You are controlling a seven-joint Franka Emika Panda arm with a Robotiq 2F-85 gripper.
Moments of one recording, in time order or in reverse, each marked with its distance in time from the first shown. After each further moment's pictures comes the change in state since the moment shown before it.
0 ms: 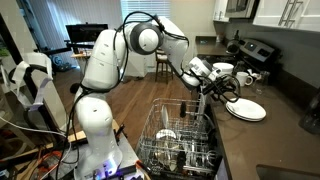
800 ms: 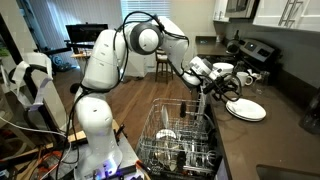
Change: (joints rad) arm -0.001 0.000 0.002 0.016 0.001 -0.053 0.000
